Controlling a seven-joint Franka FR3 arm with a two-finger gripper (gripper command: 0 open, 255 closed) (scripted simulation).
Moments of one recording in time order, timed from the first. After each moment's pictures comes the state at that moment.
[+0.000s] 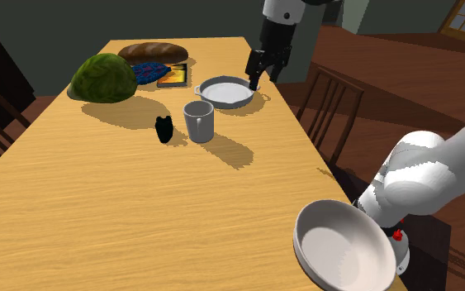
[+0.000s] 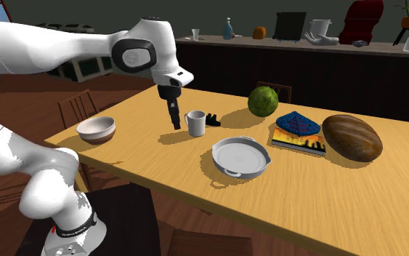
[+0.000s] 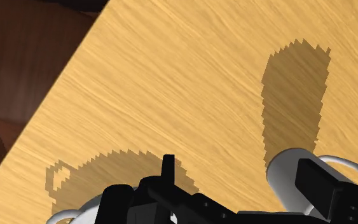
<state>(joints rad) 0.04 -0.53 0.09 -2.20 0.11 1.79 0.16</state>
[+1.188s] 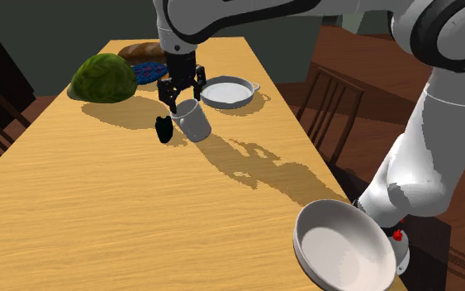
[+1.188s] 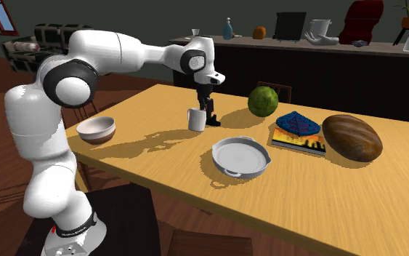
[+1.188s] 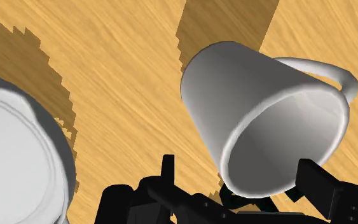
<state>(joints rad) 0.13 0.16 0.27 -1.63 -0.04 1.83 0.36</state>
